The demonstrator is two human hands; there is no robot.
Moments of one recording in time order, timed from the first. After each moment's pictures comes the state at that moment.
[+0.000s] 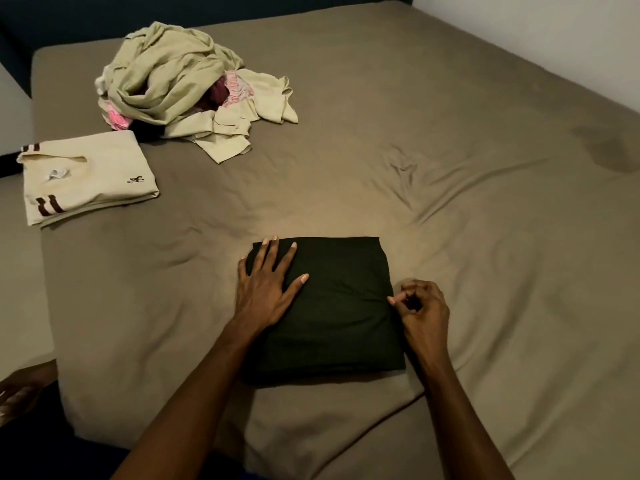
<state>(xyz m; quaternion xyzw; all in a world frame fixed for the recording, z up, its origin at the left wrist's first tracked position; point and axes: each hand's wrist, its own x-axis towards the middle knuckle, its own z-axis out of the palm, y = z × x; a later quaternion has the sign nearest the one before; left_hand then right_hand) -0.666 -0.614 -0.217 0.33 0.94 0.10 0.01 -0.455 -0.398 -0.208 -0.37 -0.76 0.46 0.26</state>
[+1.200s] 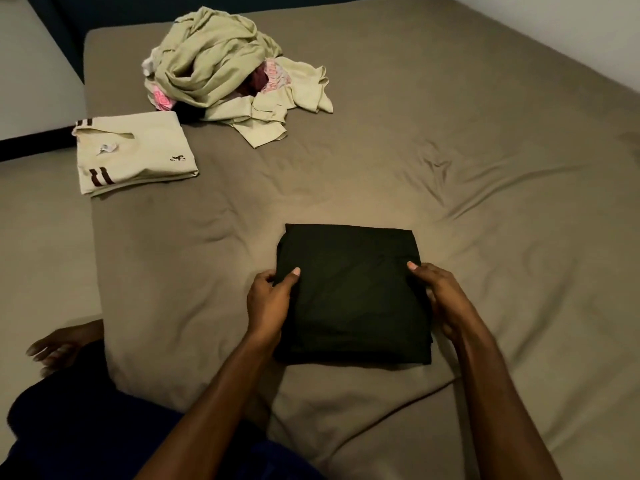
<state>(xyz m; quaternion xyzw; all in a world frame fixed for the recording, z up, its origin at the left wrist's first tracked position) -0.616 -0.661 -0.199 -0.11 0.74 0.63 0.21 -0.488 -0.402 -0.152 -0.38 -0.58 0.72 0.05</state>
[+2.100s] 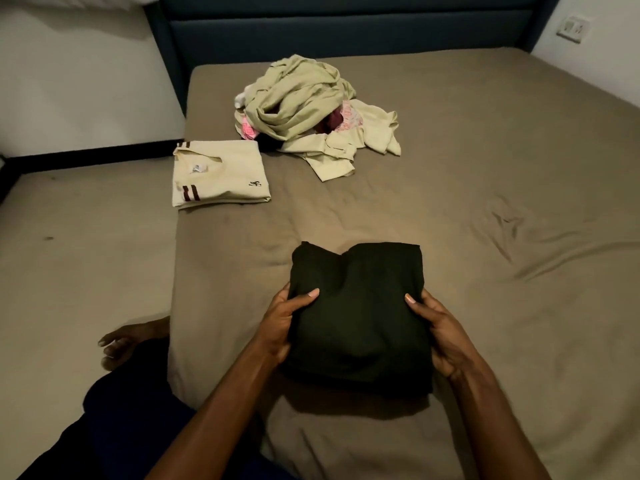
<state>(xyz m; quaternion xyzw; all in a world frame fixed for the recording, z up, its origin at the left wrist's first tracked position) -0.654 -0.726 -0.163 -0.07 0.51 0.81 0.29 -0.564 -0.474 -0.150 -0.24 -0.45 0.86 -0.04</state>
